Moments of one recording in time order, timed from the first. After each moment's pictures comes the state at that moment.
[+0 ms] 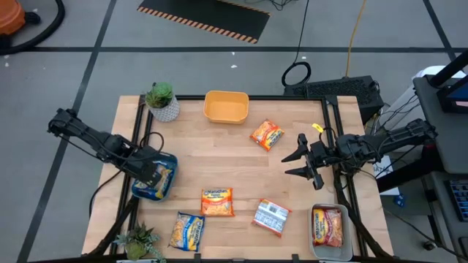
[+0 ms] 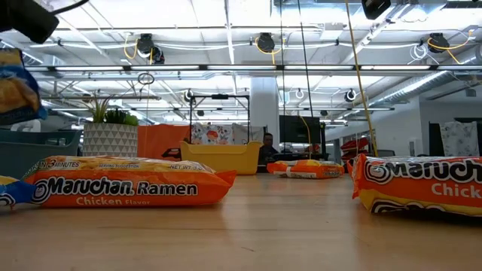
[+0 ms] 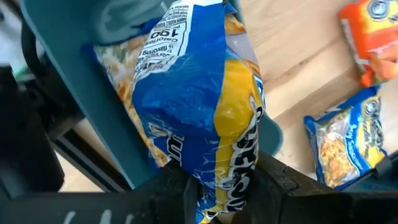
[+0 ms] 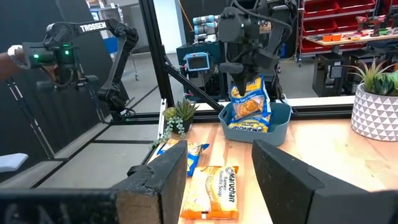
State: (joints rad) left arm -0.48 0.88 0.88 -1.38 0.08 -1.48; right arm 0.28 0.70 0.56 0.07 0.05 0.16
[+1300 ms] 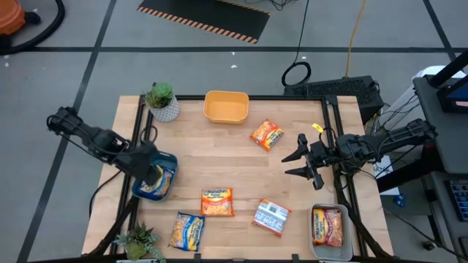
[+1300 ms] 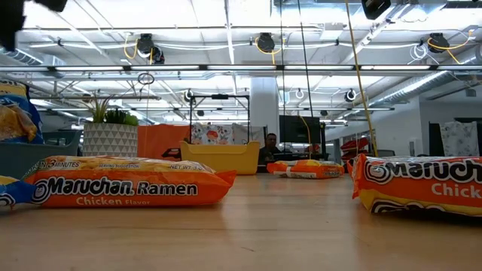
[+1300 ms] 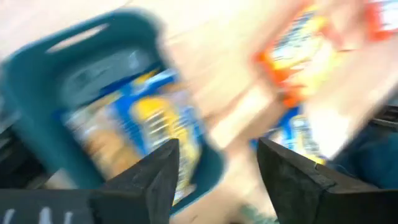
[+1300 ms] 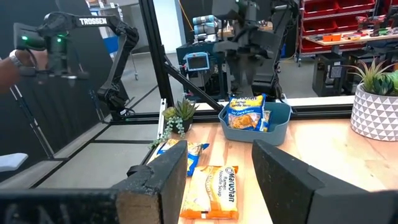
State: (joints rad) left arm -0.52 0.88 1.01 -1.30 -0.12 -1.38; right arm 0.28 0.71 0.56 0.07 0.05 0.16
